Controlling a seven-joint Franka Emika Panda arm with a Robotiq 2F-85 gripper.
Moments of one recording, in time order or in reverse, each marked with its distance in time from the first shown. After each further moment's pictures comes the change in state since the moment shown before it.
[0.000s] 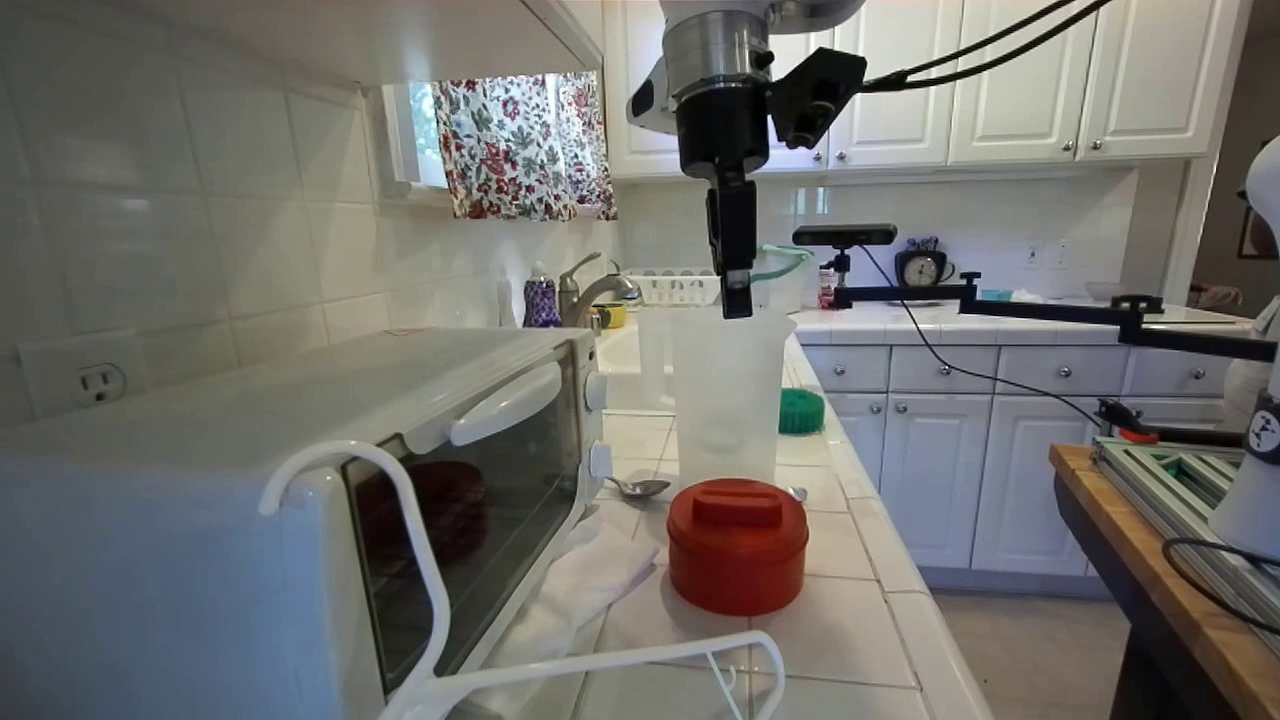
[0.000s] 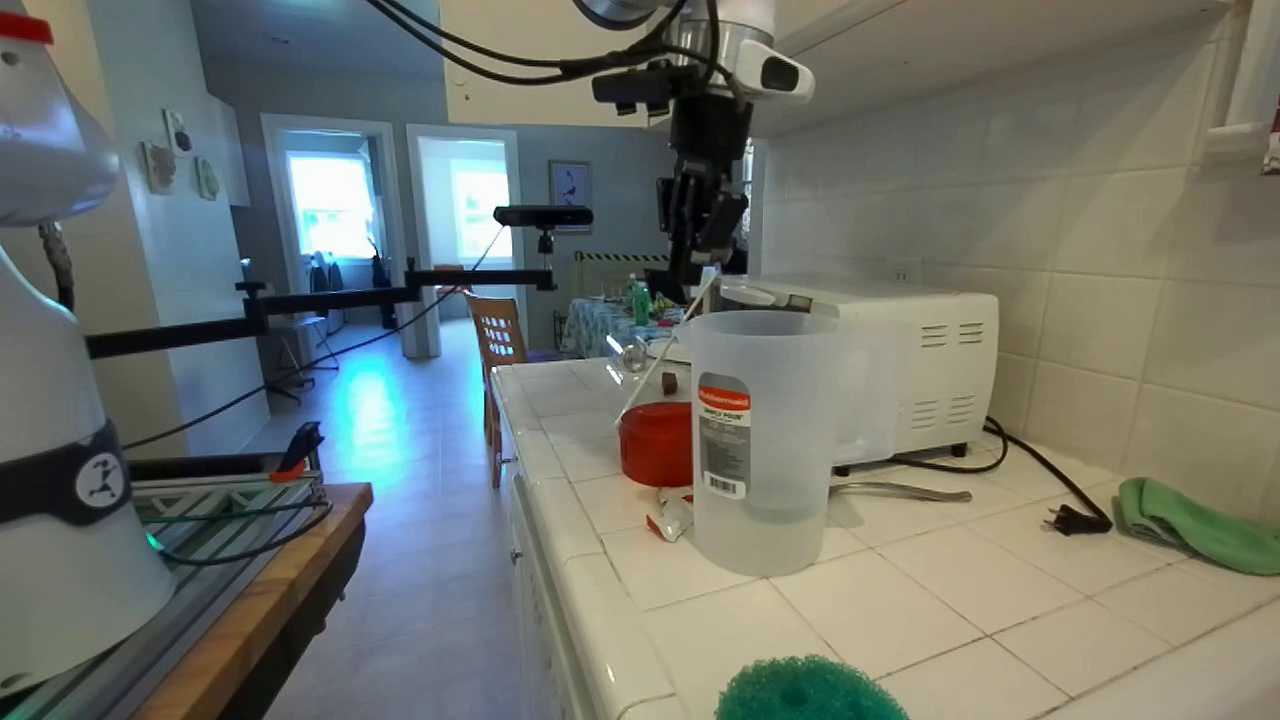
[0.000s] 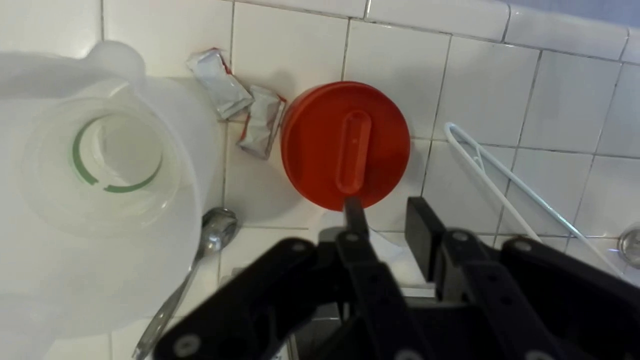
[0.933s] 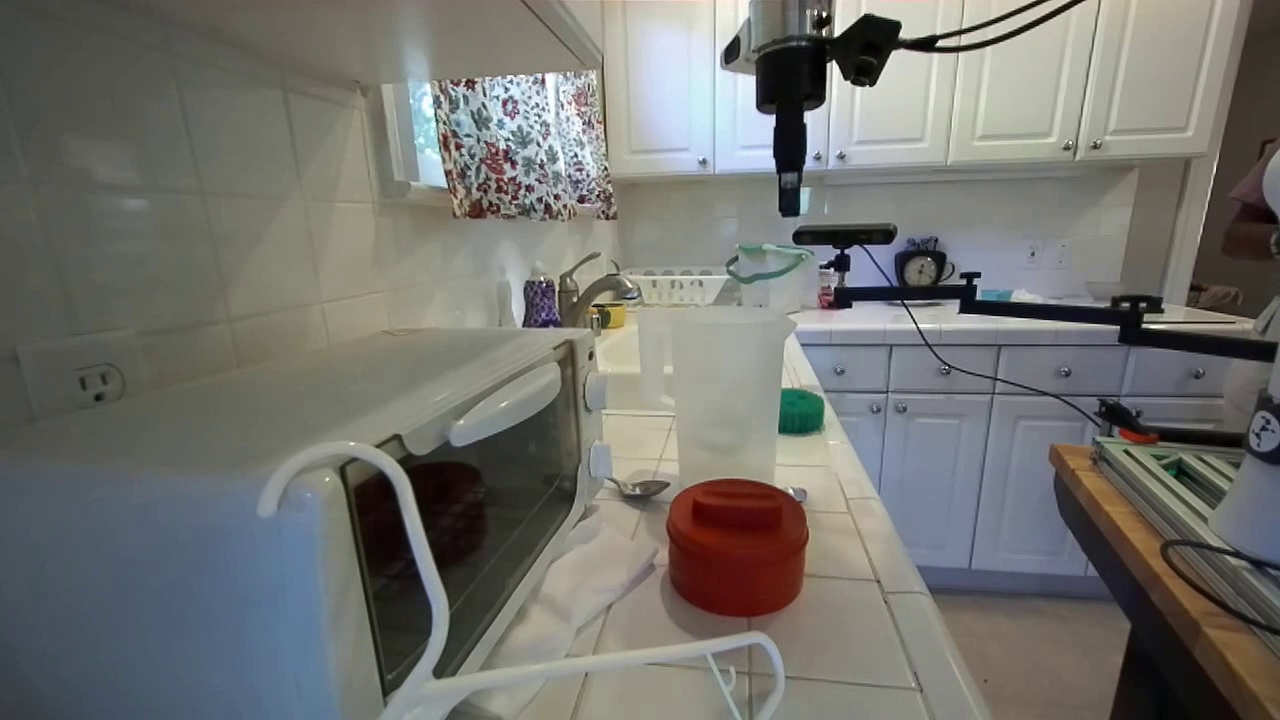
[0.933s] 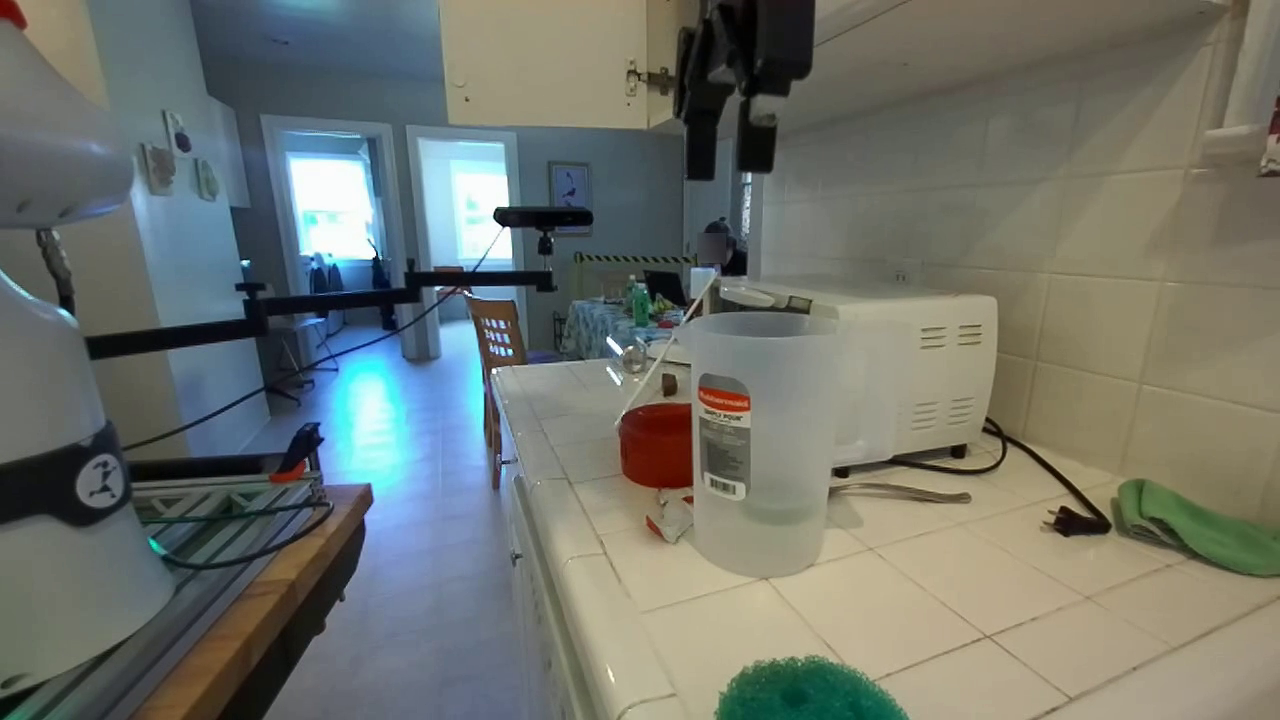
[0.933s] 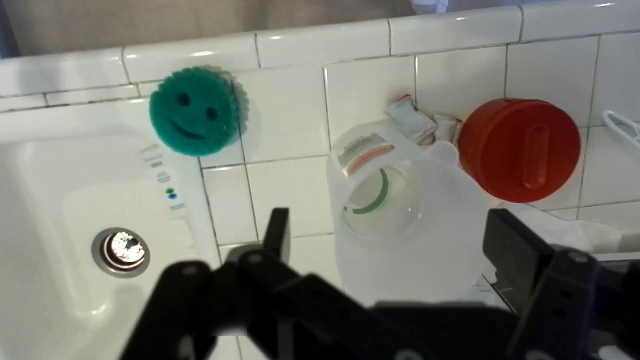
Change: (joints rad) arm -0.150 -0.222 -0.166 -0.065 -0.174 -0.096 0.000
